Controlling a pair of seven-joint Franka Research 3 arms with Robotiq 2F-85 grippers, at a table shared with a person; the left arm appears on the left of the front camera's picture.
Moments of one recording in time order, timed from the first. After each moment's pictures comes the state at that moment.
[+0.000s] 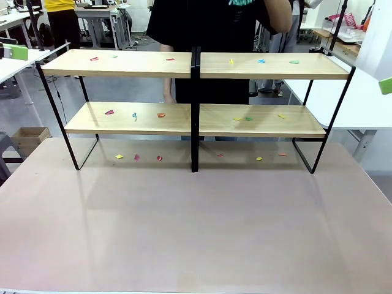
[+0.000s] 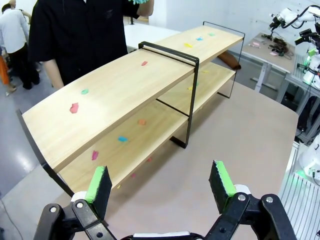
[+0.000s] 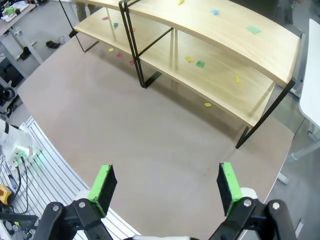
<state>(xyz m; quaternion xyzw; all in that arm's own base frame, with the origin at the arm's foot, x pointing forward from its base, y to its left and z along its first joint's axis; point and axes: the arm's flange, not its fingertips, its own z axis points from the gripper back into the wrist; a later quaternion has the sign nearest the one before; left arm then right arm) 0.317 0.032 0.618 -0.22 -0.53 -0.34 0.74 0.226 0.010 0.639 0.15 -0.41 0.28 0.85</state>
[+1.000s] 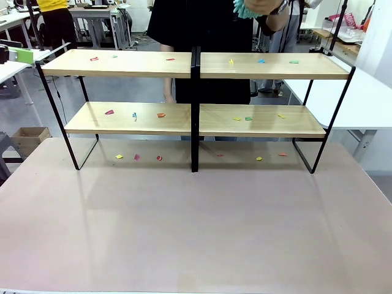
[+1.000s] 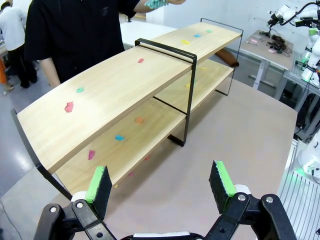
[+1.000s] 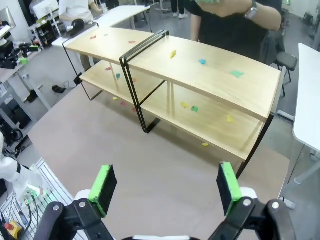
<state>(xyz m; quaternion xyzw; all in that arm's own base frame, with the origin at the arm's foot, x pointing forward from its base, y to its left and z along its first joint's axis) 0.320 0.027 0.614 -0.23 -0.53 -0.35 0.74 0.221 -0.005 0.669 0.19 -0.50 0.22 0.81</state>
